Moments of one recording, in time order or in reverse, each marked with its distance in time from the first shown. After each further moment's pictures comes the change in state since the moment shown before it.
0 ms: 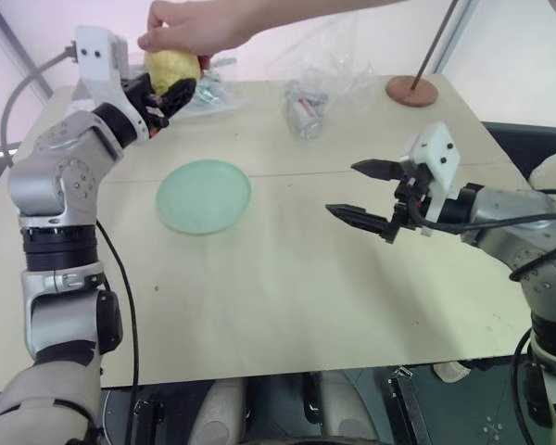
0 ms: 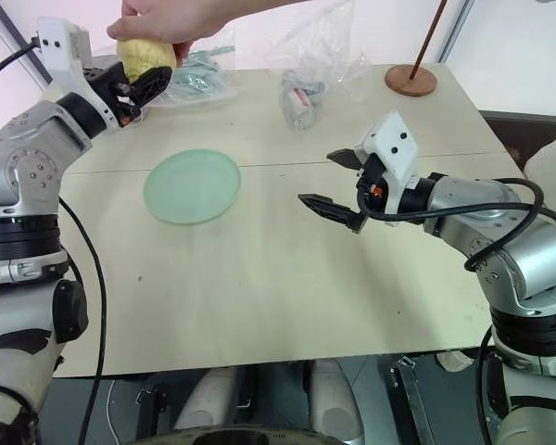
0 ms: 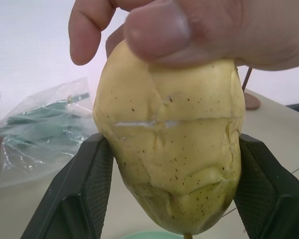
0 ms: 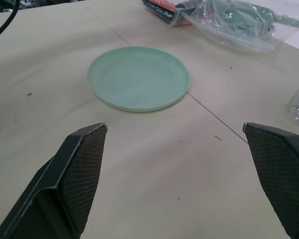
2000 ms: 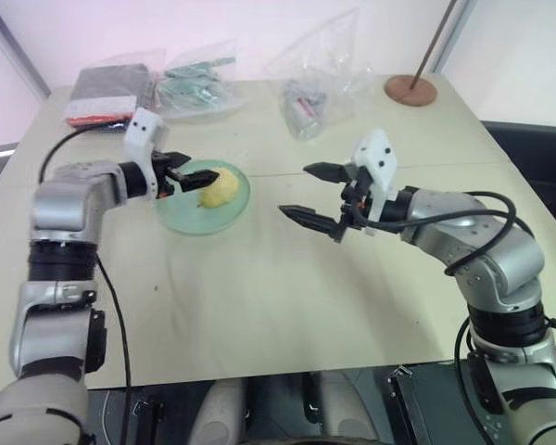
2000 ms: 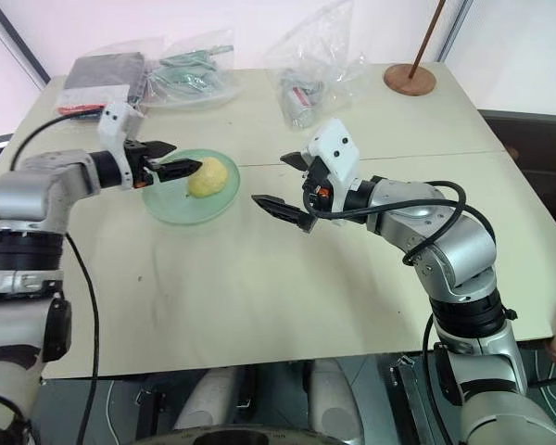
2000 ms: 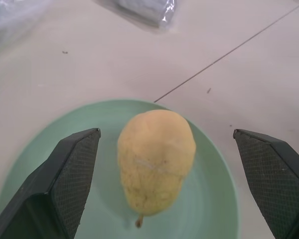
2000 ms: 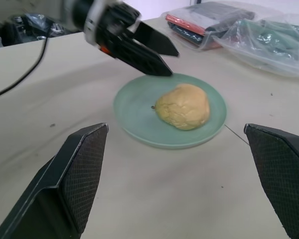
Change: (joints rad) left arm 0.118 0.136 -0.109 0.005 0.140 0.182 -0.414; right arm -0.088 0.231 0.162 0.053 -0.095 -0.026 -0.058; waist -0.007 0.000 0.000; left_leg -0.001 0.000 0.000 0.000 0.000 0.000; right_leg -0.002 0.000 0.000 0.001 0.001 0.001
